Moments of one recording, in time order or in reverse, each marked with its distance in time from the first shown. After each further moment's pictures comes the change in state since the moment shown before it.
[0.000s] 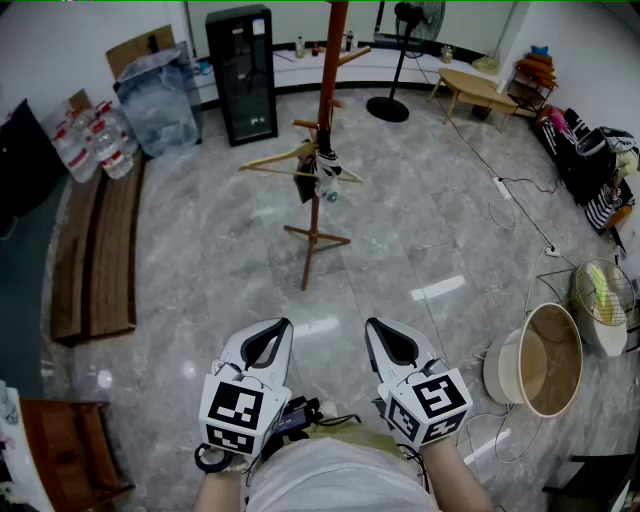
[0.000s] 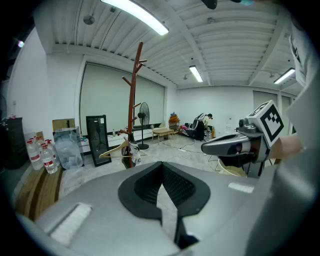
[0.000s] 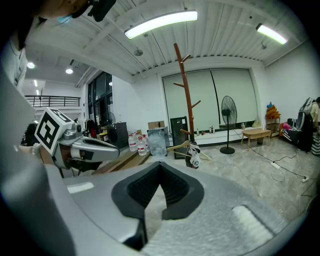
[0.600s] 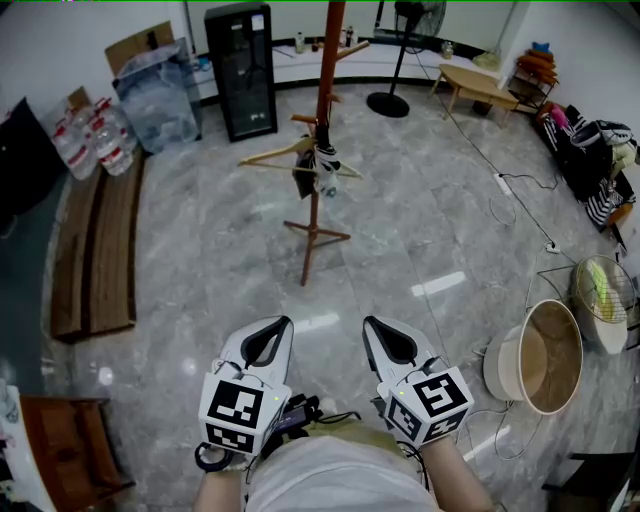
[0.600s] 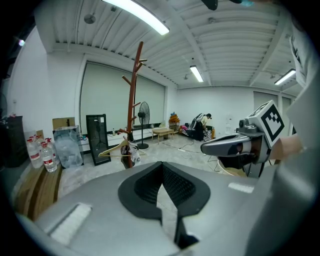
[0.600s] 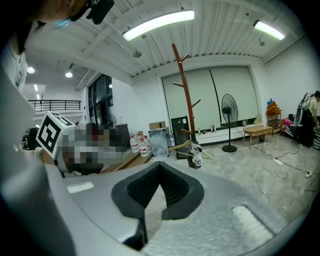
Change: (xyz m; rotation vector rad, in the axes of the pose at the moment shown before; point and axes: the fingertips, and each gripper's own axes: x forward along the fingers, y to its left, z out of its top) left arm 0.003 -0.002 0.000 -0.009 0.001 -0.002; right arm 0.000 0.002 0.001 0.028 -0.009 0.022
